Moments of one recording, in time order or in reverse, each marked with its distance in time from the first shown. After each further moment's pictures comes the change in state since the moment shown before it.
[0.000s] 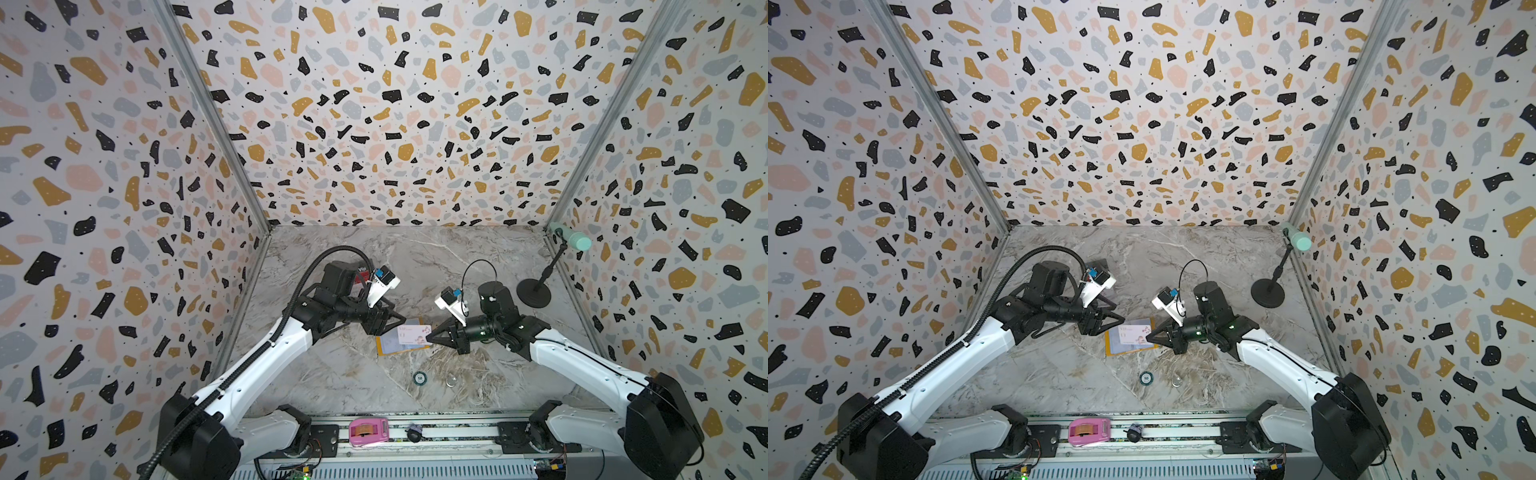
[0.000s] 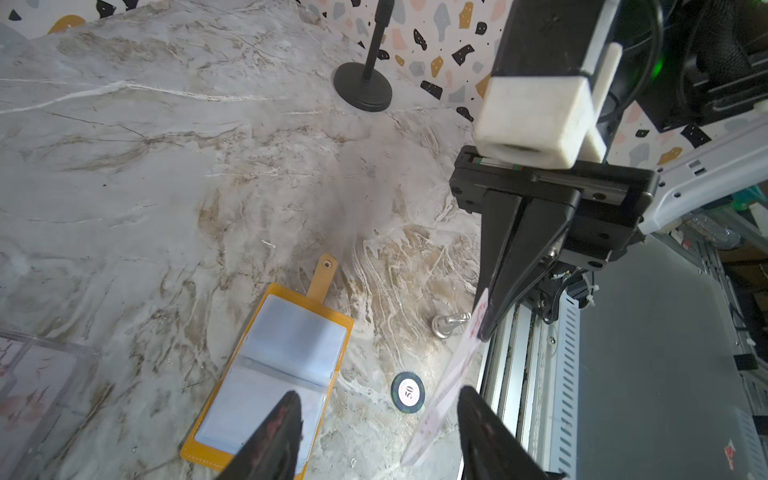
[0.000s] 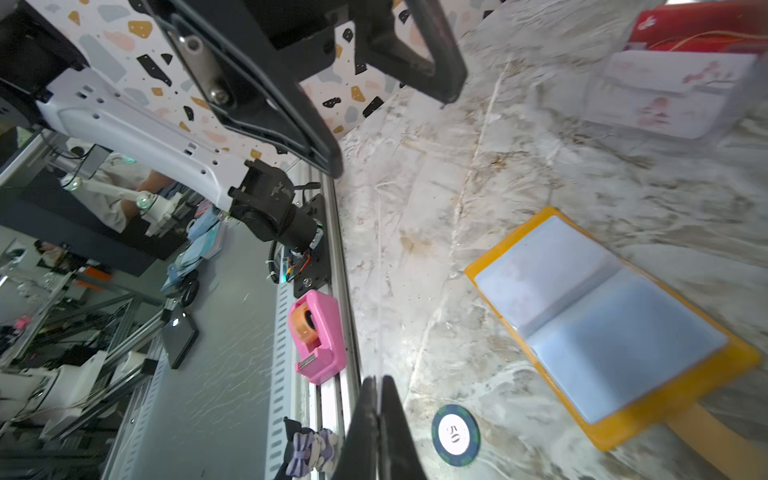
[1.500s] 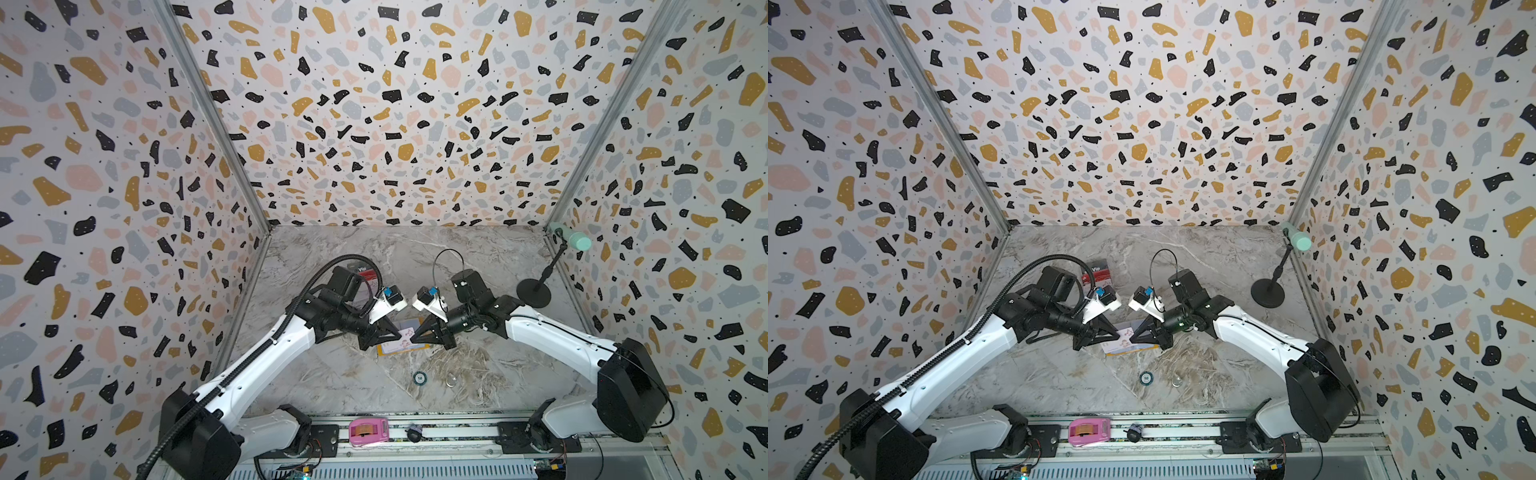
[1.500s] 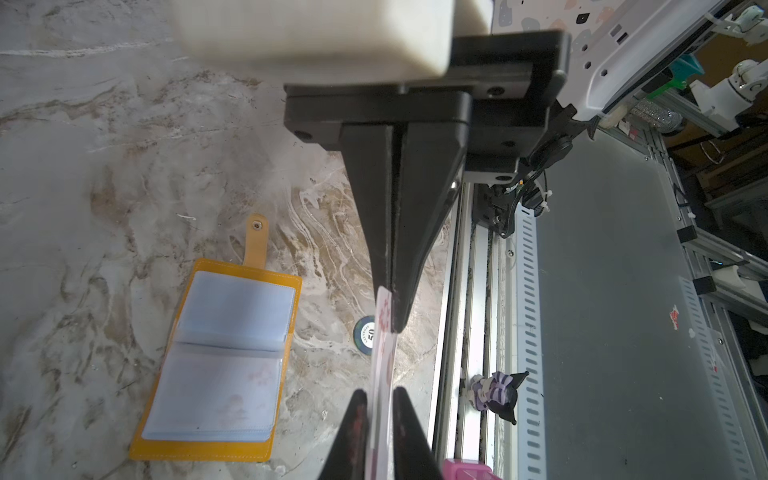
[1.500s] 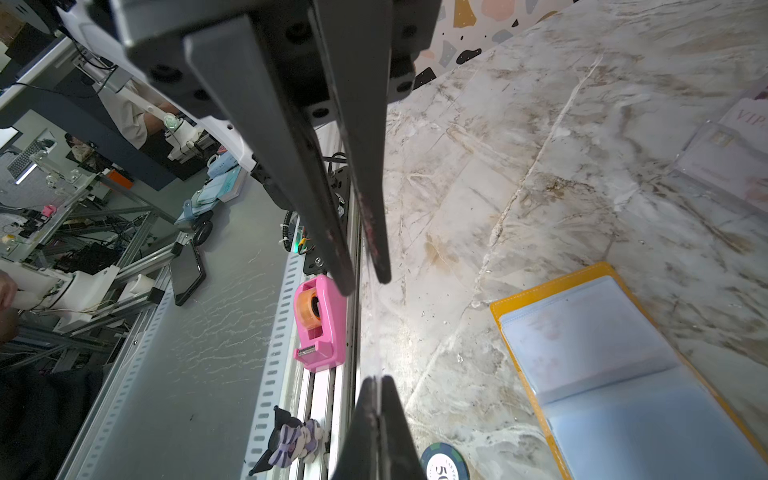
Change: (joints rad) left arm -0.042 0.020 0.040 -0.231 0.085 0.244; right arm 0.046 0.191 0.218 -0.177 -0.063 -0.262
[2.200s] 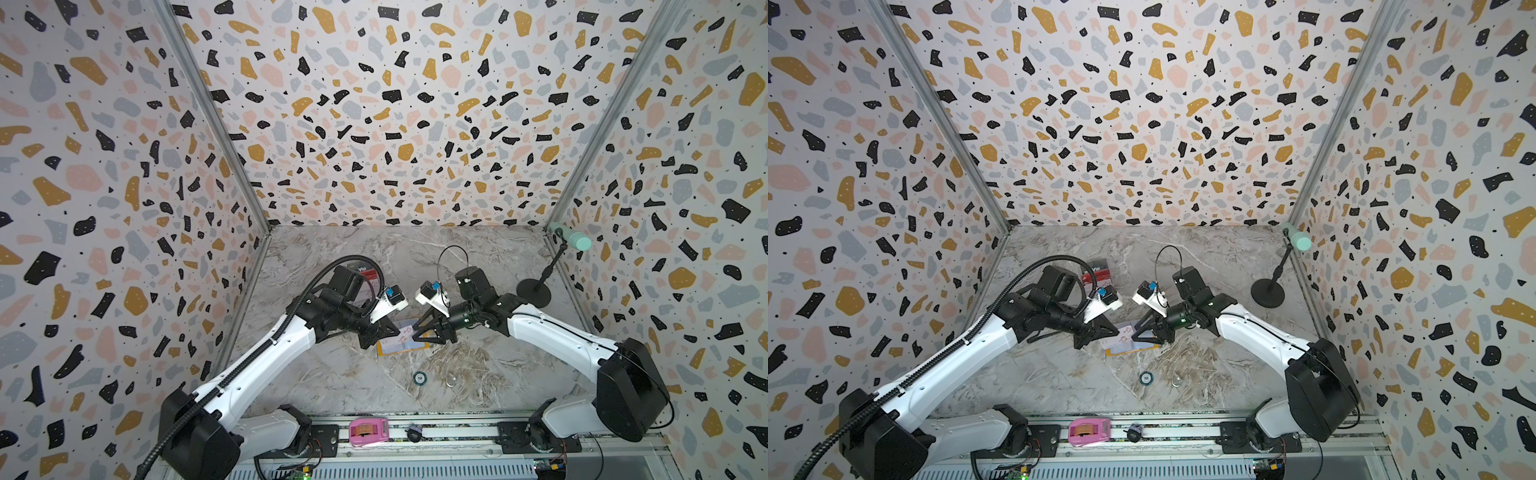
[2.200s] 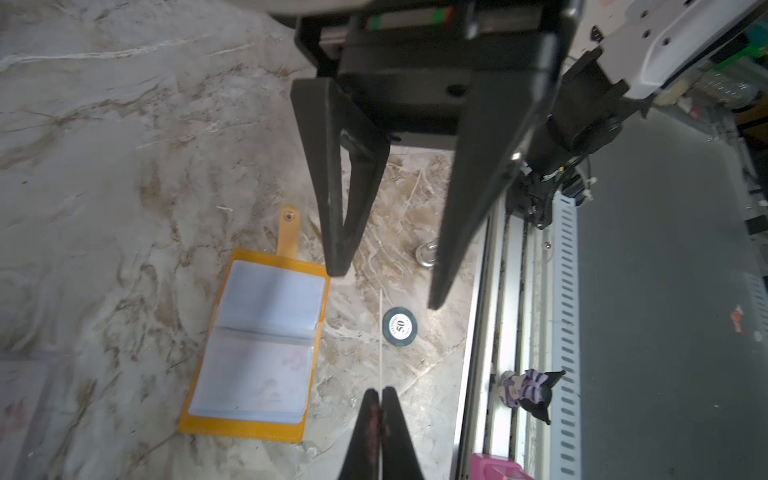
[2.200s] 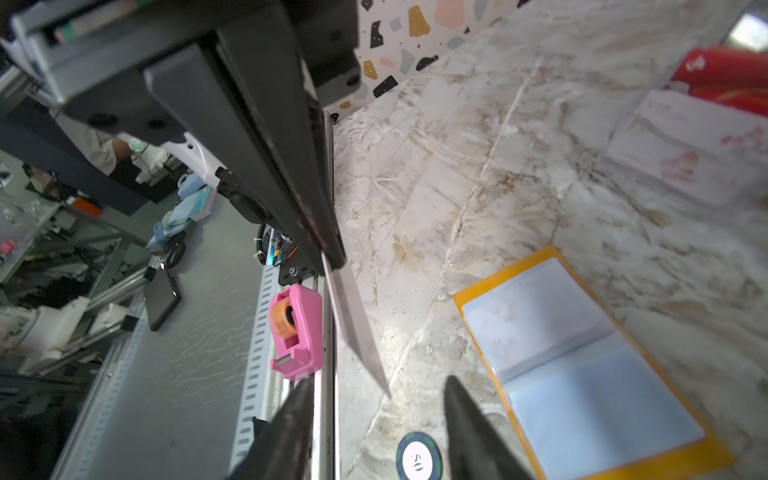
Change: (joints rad) left arm -0.010 0.002 0.027 -0.001 -0.145 -0.003; right arm -0.045 -0.006 0.000 0.030 0.071 0.076
